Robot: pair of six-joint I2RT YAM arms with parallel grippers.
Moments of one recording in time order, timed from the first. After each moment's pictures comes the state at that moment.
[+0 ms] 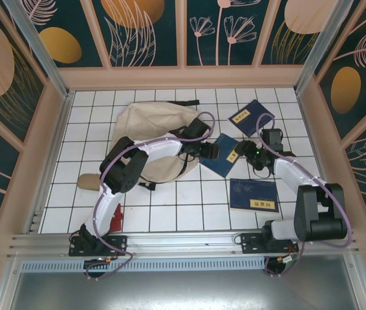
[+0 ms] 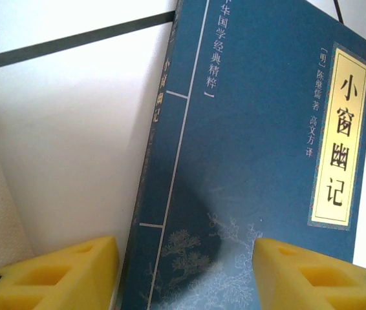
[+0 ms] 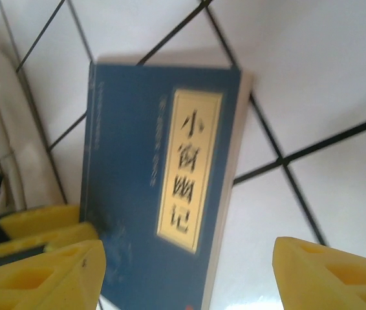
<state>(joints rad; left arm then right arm) -0.77 2.24 1.61 -0.31 0.25 -0.56 0.10 1.34 0.68 -0.25 -0.30 0.70</state>
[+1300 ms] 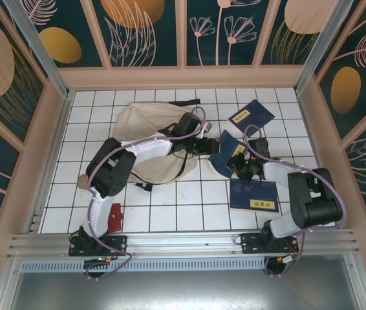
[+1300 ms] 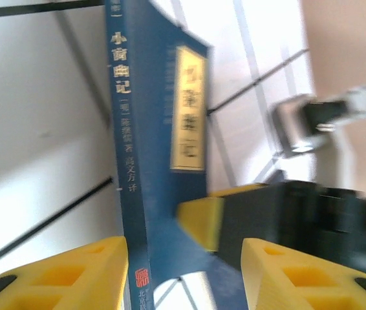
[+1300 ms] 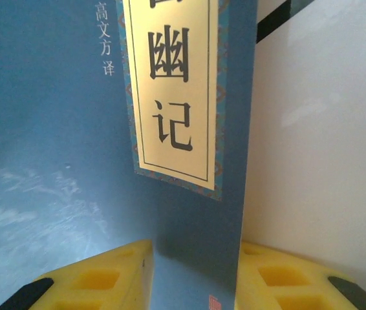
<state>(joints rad) -0.74 2.09 1.48 -0.12 0.58 -0.71 0.19 1.49 0.58 -0.11 -0.38 0.86</state>
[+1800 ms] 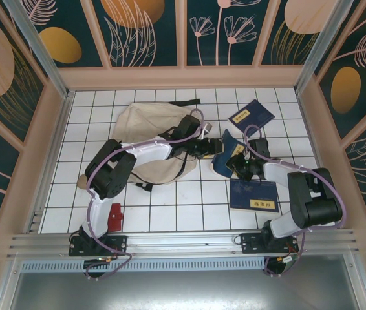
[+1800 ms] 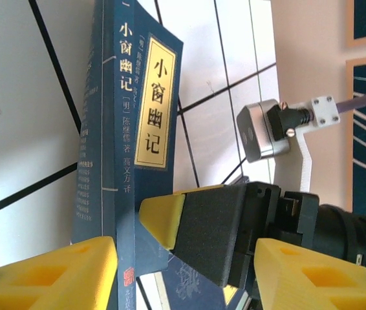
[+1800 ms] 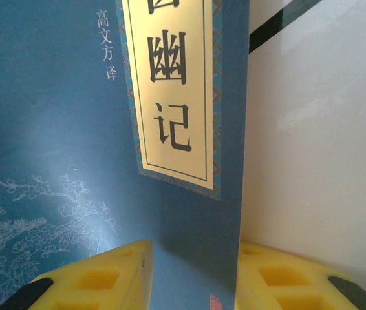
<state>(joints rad) -0.76 2.08 1.41 0.01 0.59 -0.90 0.19 1.49 0.58 -0.10 -0.39 0.86</state>
